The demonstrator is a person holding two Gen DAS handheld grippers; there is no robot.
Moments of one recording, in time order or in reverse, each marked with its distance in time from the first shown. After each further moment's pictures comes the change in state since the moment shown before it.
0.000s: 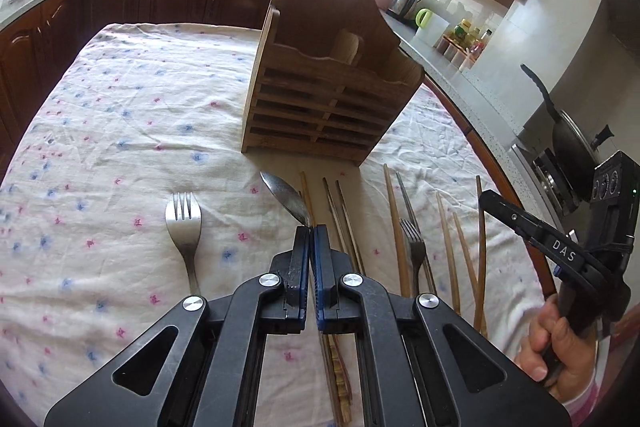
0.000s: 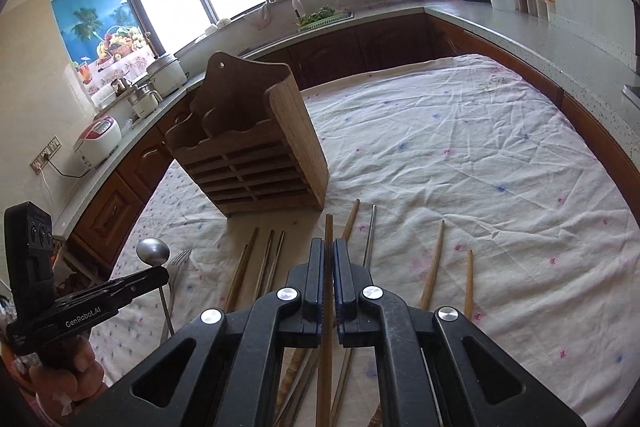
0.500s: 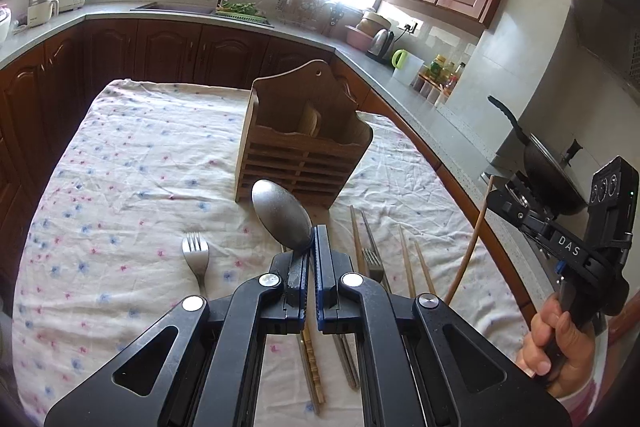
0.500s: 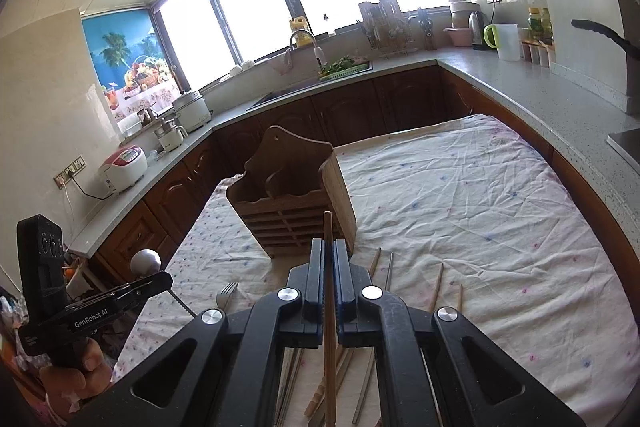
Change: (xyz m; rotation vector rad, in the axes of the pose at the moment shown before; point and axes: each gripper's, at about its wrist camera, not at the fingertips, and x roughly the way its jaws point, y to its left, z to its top) left arm -0.073 -0.017 0.011 0.038 -0.153 -0.038; right arm -0.073 0.023 0.021 -0.027 -0.161 0.047
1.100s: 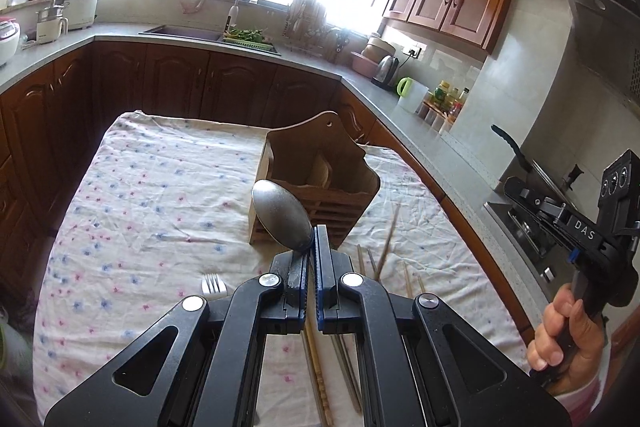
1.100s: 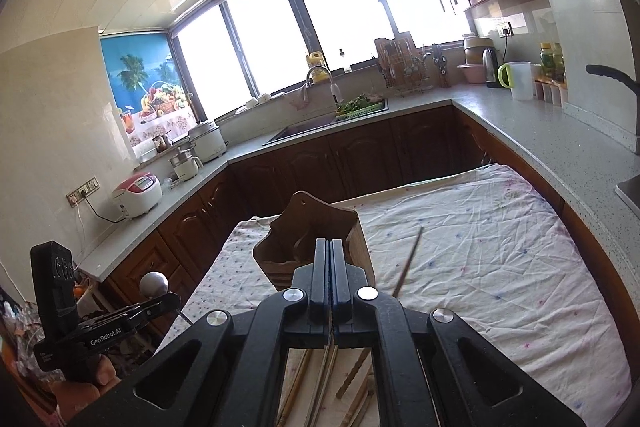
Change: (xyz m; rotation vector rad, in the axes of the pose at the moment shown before) left arm -0.015 0.012 0.030 -0.007 -0.083 0.023; right arm -0.007 0.015 0.042 -0.034 -0.103 0.038
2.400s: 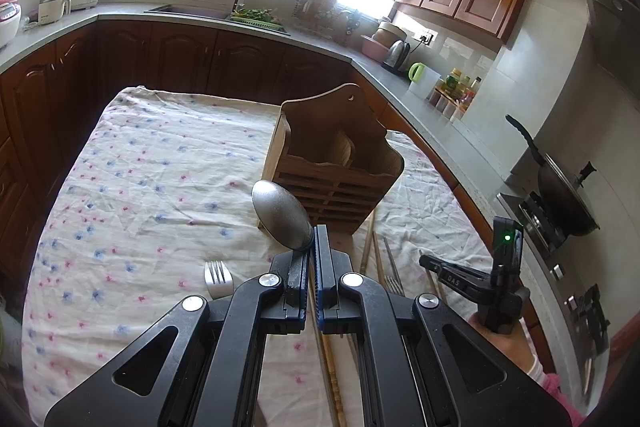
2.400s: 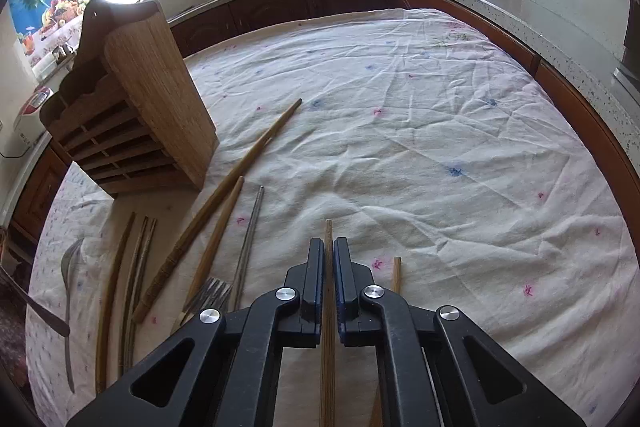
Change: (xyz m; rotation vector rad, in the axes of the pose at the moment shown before) left arm 0.028 0.014 -0.010 -0.028 0.062 0.010; right arm 0.126 -0.106 -0.102 0.062 0.415 -0.260
